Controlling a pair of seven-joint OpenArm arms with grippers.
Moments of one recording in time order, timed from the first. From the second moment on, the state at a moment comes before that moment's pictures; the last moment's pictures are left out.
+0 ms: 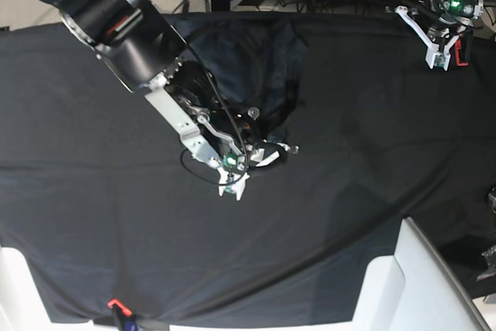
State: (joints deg) left arm 30.1 -19.5 -22.9 85.7 -10.2 -17.3 40.8; right arm 20.0 -5.6 -39.3 58.5 42.0 -35.7 -43.1
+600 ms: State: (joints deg) left arm 29.1 -19.3 -23.1 85.2 -10.2 -17.3 40.8; right arm 14.6 5.7 -41.1 85.7 43.5 -40.3 -50.1
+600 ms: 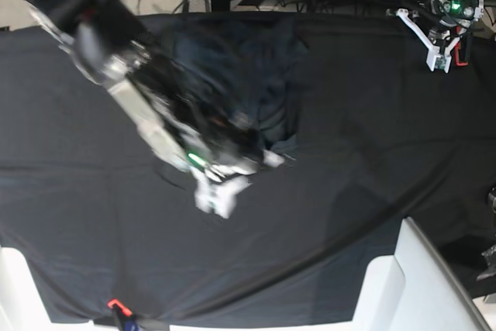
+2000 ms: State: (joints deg) left arm 28.9 -20.3 -22.8 85.1 -10.2 -17.3 40.7; right arm 9.6 13.1 -30.2 83.8 43.7 -36.1 -48.1
